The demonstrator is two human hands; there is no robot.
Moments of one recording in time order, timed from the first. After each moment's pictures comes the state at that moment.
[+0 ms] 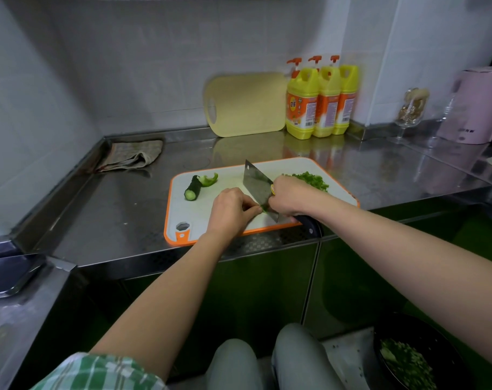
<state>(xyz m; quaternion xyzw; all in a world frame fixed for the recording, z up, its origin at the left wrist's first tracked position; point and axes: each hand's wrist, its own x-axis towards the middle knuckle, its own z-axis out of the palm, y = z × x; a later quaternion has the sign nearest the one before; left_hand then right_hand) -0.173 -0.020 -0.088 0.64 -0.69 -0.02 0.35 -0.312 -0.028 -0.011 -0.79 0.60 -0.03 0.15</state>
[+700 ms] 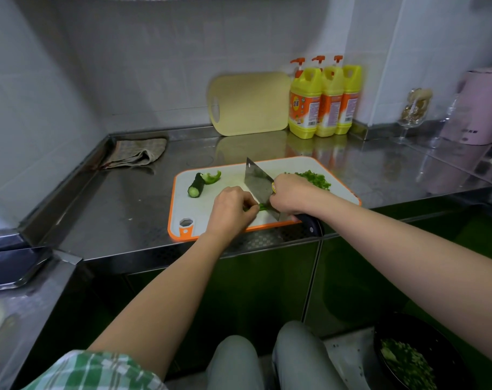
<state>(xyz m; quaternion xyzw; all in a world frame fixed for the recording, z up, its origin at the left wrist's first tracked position) -0.170 -0.013 -0.089 0.64 -0.69 0.01 0.33 -0.306 -0.024 -0.009 -0.80 0.59 -0.01 0.11</state>
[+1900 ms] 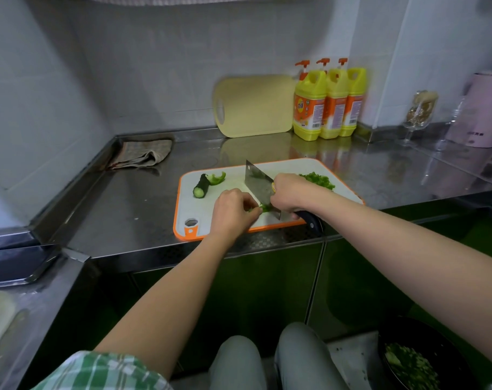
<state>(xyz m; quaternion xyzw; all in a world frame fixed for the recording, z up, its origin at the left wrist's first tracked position) -0.169 -0.008 -0.088 0.68 -0.65 -0.01 0.34 -0.301 -0.028 -0.009 -0.80 0.59 0.00 0.12</state>
